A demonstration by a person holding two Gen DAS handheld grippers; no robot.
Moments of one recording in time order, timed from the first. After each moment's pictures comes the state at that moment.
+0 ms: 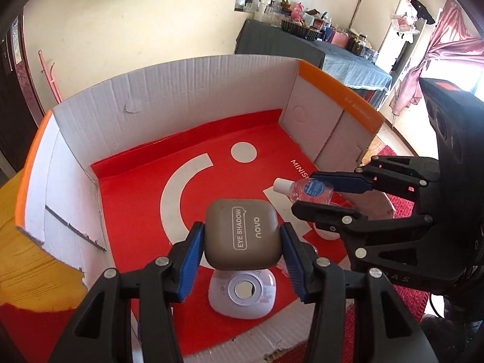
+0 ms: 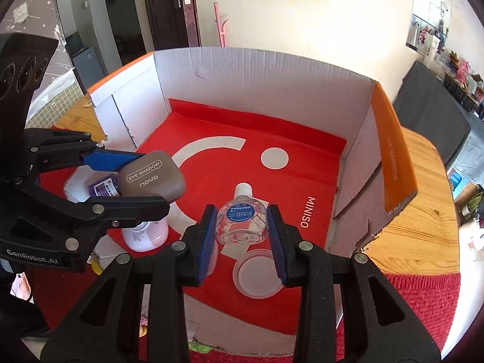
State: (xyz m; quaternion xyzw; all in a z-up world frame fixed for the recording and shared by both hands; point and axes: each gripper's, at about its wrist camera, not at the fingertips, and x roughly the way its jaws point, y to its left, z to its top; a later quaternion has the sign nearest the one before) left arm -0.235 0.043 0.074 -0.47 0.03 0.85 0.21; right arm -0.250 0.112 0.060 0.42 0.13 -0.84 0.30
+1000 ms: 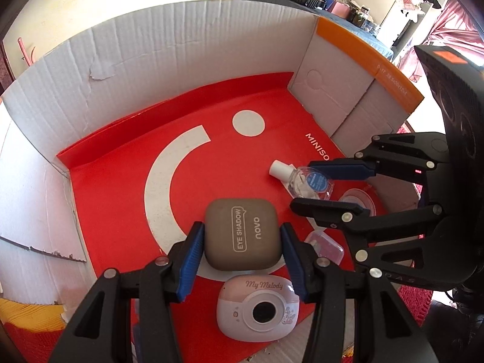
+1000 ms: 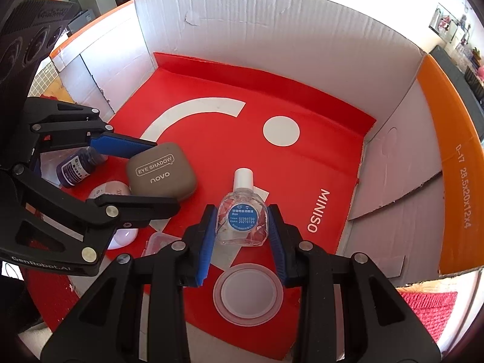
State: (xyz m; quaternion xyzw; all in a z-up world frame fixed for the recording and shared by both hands) left arm -0.263 0.047 0.041 -0.54 0.05 0.81 0.23; right arm -0.274 0.099 0.029 0.50 0.18 -0.79 0.31
